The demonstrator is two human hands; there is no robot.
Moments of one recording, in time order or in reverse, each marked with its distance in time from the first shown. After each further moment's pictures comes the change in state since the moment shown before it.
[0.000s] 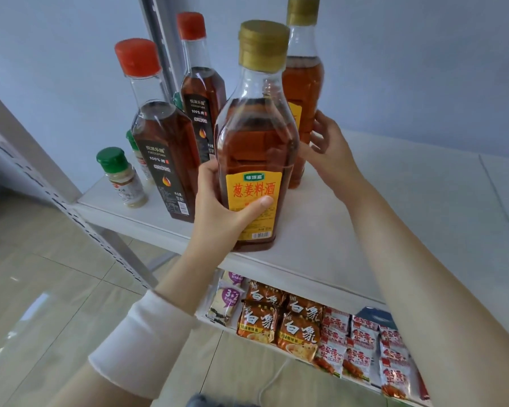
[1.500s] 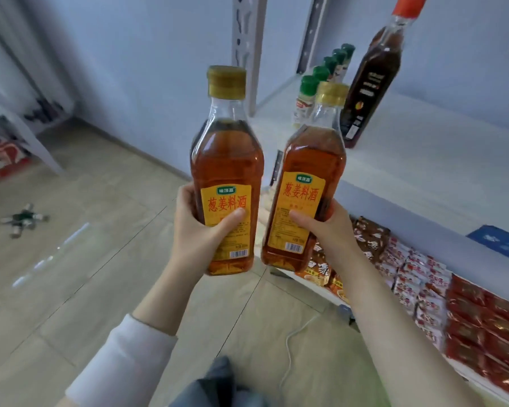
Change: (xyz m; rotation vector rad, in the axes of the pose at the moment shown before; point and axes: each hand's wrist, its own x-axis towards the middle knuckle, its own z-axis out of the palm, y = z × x) left_hand -0.210 0.000 -0.285 -0.053 0.272 -0.267; right_hand -0.275 -0.062 0.250 0.154 -0.192 0.237
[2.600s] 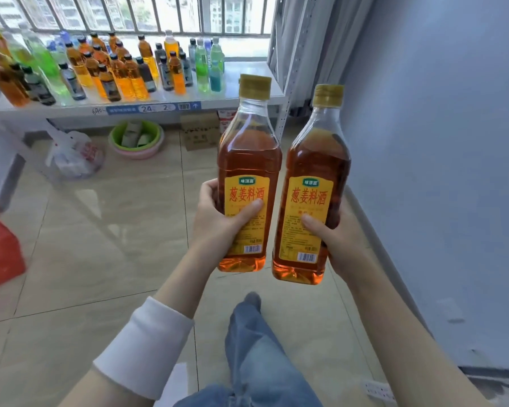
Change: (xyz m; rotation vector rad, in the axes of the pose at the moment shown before) left_hand 0.166 -0.084 -0.573 0.034 0.749 -0.211; right_hand 0.132 -0.048 0.665 -0.131 -0.829 0.014
